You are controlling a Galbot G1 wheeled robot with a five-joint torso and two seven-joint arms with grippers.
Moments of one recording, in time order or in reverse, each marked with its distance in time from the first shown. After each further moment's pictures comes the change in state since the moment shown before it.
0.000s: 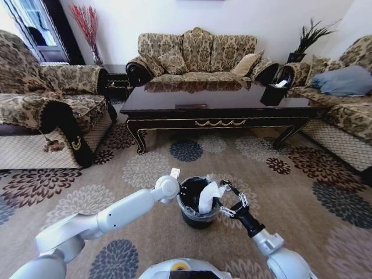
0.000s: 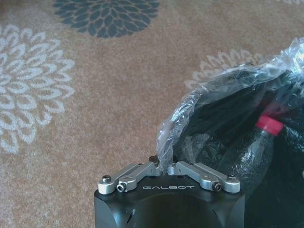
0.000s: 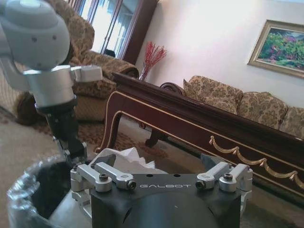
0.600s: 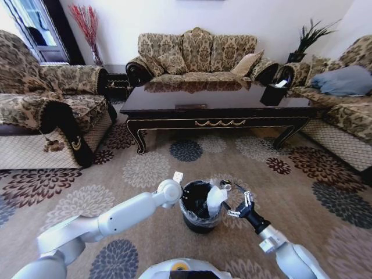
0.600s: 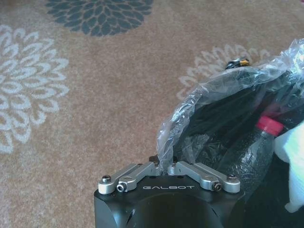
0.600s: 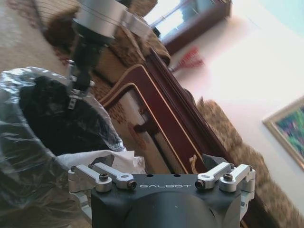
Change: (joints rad) left arm 0.012 0.001 0.014 -0.014 0.018 0.001 -0.001; right arm 0.012 -0.006 0.103 -0.048 -0.597 0.127 0.102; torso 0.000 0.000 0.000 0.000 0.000
